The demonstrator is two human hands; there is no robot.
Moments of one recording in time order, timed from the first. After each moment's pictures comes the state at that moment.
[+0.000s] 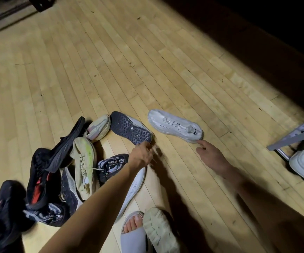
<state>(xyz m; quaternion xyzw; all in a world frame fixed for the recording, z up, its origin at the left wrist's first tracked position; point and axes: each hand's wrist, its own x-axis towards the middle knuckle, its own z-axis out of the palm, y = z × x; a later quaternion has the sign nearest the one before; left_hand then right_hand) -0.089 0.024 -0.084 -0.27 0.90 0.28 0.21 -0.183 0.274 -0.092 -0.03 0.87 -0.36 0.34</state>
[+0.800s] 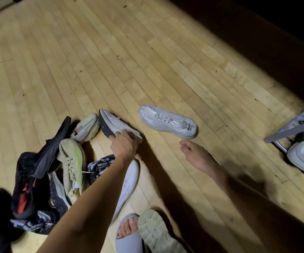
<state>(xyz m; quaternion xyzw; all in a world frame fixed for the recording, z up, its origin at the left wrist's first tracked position) -0.119 0.008 -0.097 -0.41 0.90 0.12 0.12 -0.172 0.249 -0.087 -0.03 0.84 -0.37 0.40</state>
